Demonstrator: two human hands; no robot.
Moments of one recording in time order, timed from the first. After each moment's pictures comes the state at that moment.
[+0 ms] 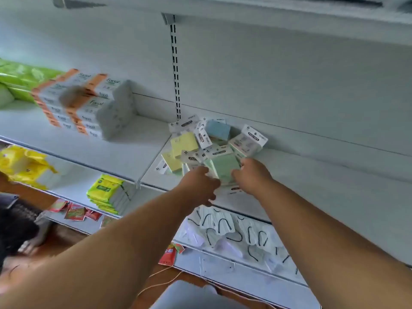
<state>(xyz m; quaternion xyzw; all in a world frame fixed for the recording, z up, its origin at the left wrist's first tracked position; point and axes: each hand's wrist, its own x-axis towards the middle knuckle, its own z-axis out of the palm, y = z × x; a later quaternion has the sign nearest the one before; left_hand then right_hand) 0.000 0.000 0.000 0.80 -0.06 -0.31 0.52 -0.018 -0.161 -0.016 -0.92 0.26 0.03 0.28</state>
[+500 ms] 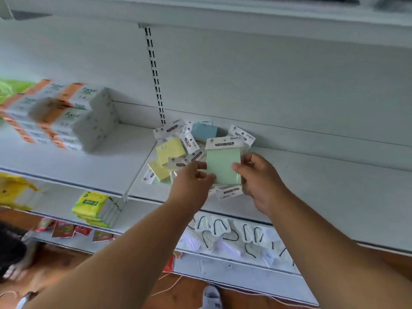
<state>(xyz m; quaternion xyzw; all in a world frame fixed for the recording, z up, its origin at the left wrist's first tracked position) -0.006 -0.010 0.010 0.81 -0.06 -0.18 0.56 -0.060 -0.159 0.015 -0.68 0.27 -0.11 0.68</state>
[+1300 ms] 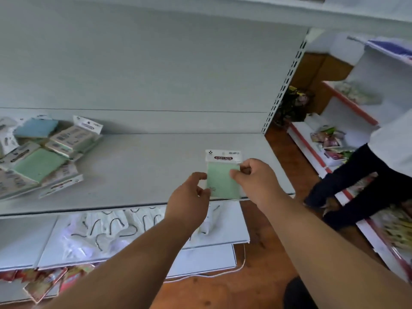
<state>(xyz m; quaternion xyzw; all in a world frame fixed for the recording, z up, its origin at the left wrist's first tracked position) -0.258 -0.286 -0.018 0.84 -0.29 -0.21 0.40 -0.345 -0.437 0.007 -0.80 0.42 -0.18 0.38</state>
